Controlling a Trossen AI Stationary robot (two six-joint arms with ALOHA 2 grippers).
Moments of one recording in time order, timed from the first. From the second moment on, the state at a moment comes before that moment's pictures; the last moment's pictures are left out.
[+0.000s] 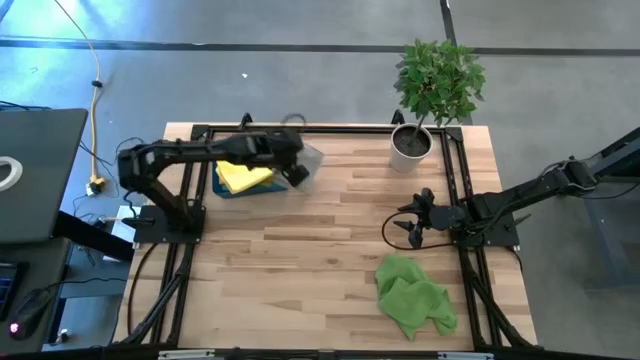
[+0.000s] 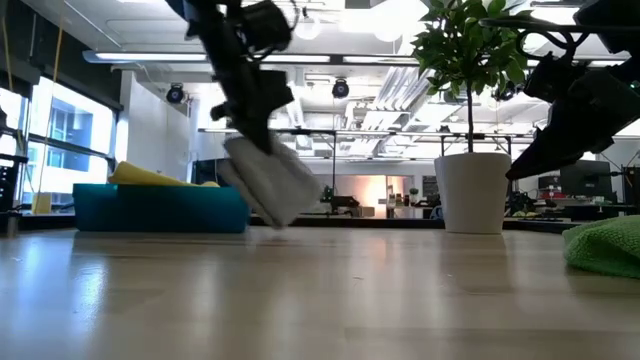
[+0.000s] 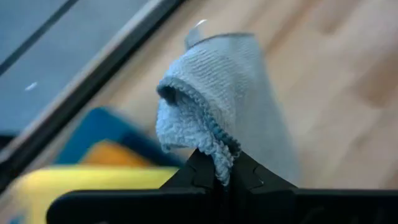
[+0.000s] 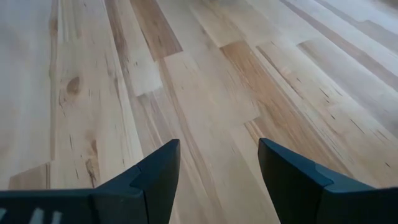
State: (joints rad) left arm 0.46 1.59 1.18 -0.62 -0.32 -0.27; right arm 0.27 0.67 0.22 -0.24 0.44 0.49
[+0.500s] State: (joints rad) left arm 0.69 1.43 1.10 -0.99 -0.37 -0.37; right arm 0.27 0.67 0.22 -0.24 0.44 0.49
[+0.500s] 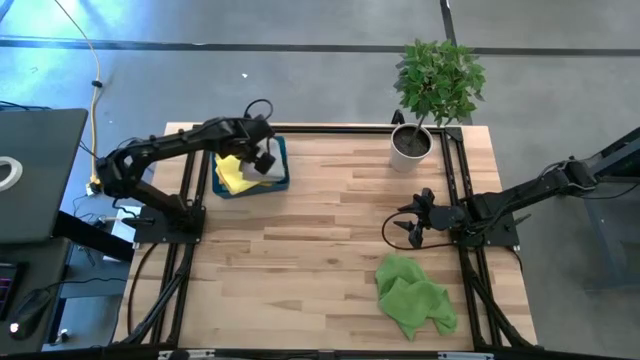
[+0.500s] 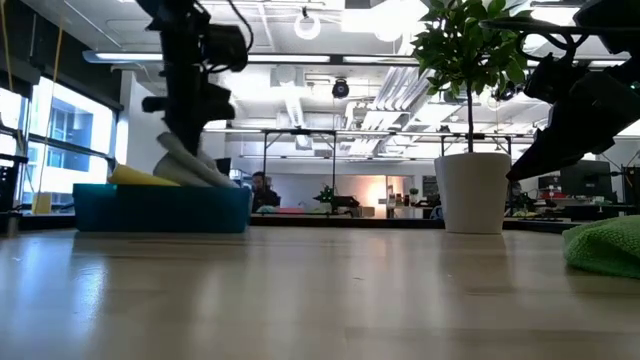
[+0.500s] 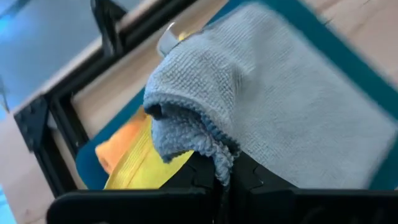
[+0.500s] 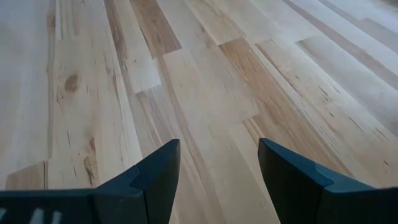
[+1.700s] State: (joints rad) left arm 0.56 1.16 1.01 -0.73 -0.30 -0.30; right arm 0.27 0.67 0.22 -0.24 0.44 0.49
